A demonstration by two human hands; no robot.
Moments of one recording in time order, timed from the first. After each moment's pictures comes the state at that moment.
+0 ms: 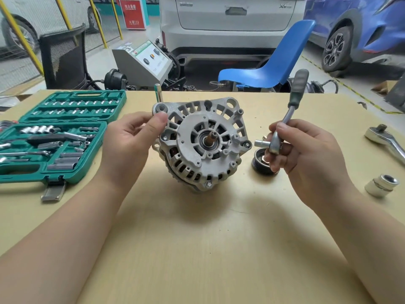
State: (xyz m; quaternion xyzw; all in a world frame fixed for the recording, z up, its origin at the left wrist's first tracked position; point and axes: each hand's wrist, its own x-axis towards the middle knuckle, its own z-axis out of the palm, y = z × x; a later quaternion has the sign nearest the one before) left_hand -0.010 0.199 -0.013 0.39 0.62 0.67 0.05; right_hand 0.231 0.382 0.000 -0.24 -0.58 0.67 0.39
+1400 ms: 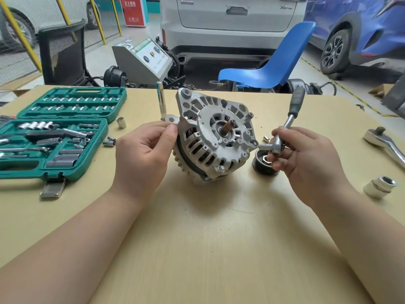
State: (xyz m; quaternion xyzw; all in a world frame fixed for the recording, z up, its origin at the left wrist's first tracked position) left_hand 0.017 0.203 -0.030 0.40 0.67 0.62 -0.08; right_hand 0.226 0.398 -0.013 -0.29 -0.56 0.67 0.39
